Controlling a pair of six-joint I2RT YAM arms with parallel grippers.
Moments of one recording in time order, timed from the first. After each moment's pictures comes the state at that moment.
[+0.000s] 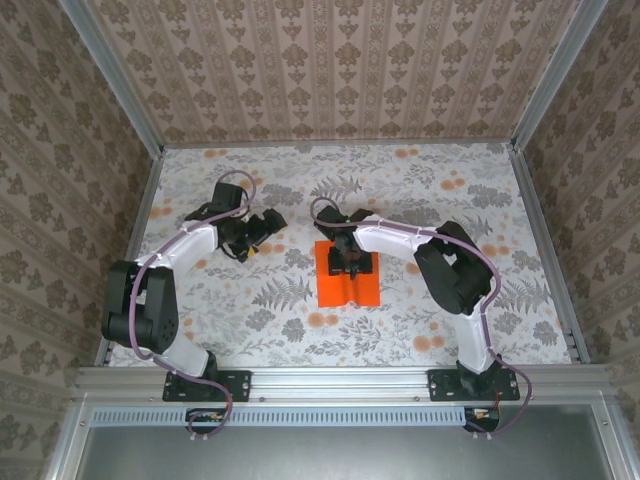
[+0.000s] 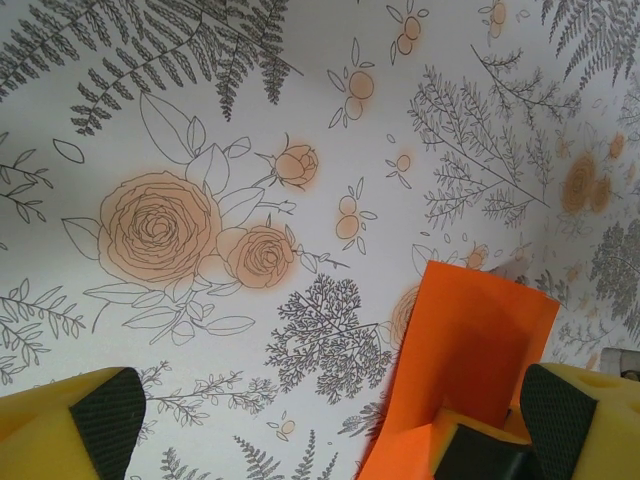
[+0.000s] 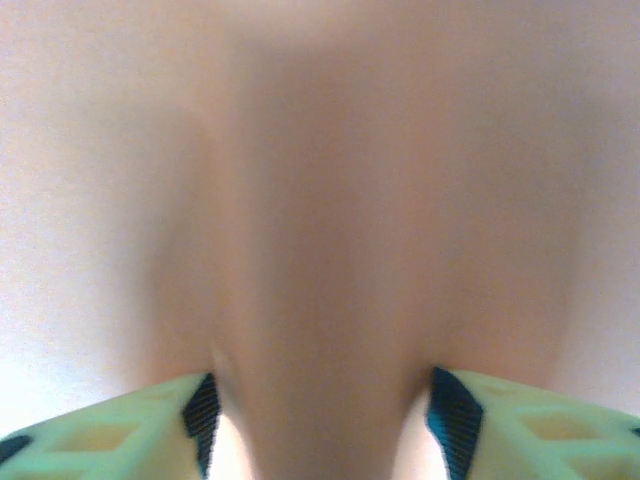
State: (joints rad) left arm -0.27 1.56 0.98 -0.48 0.38 -0.77; right arm 0.71 2.03 1.42 -0.82 0.07 0.71
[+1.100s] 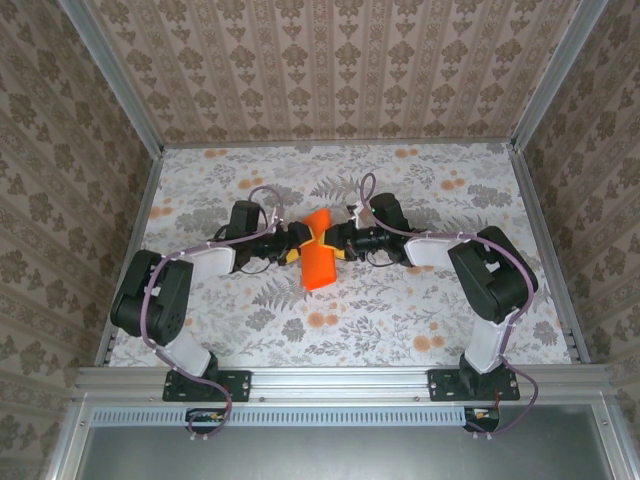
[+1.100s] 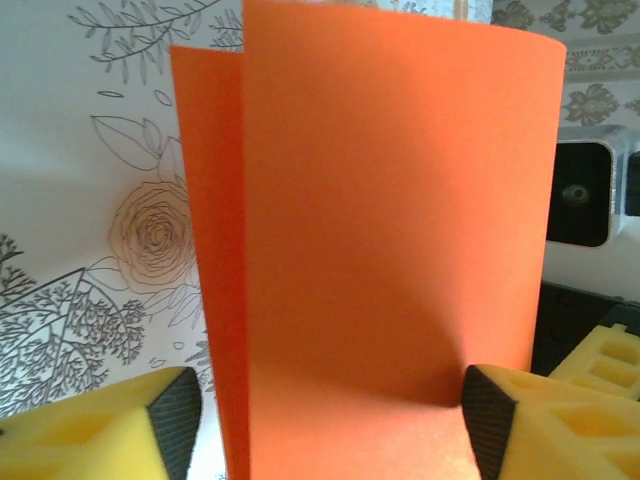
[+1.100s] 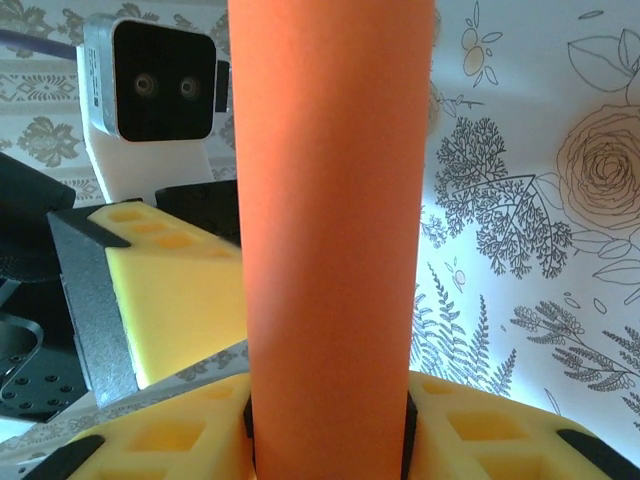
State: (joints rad) left arm -0.38 1.63 0.75 0.16 0.79 -0.91; right arm 0.47 1.83 0.92 0.36 -0.86 1.06
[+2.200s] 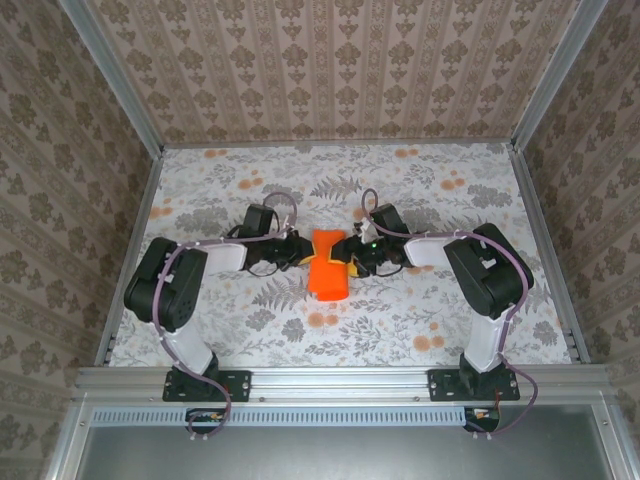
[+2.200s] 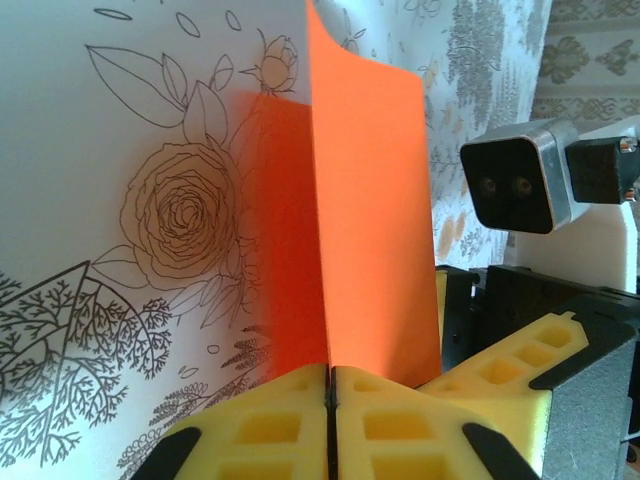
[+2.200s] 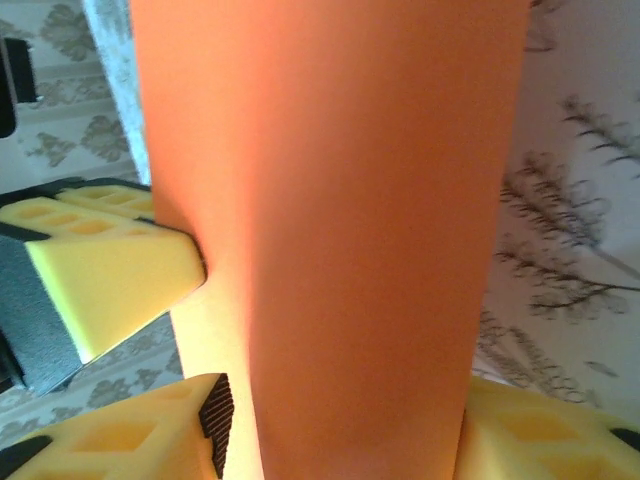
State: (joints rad) left arm -0.44 1.74 0.80 0.10 0.77 -0.83; right arm 0.45 1.87 0.92 0.06 -0.76 0.91
